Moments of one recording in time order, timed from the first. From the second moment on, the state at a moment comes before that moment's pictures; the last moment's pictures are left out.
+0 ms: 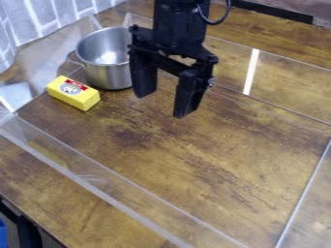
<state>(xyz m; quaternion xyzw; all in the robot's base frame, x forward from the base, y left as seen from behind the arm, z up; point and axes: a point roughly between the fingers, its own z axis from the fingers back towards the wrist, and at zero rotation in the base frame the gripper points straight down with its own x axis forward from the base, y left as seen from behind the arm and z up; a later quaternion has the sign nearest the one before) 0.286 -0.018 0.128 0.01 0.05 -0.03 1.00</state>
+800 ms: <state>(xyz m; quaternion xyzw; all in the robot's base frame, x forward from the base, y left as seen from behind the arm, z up) 0.294 -0.007 0.140 0.00 0.03 0.00 1.00</state>
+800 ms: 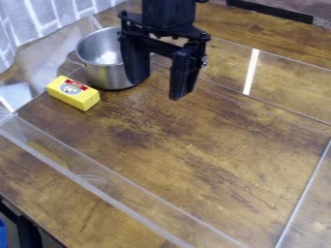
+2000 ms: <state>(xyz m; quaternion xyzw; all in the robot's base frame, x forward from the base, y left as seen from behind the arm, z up) 0.301 0.012 0.109 0.00 0.02 0.05 1.00</state>
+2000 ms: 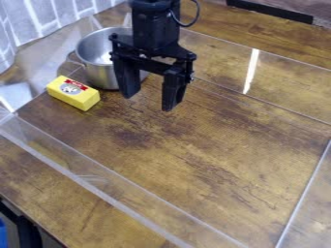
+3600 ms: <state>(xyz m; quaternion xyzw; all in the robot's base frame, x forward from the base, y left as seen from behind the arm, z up) 0.306 0.007 0.109 0.01 0.02 0.04 1.00</state>
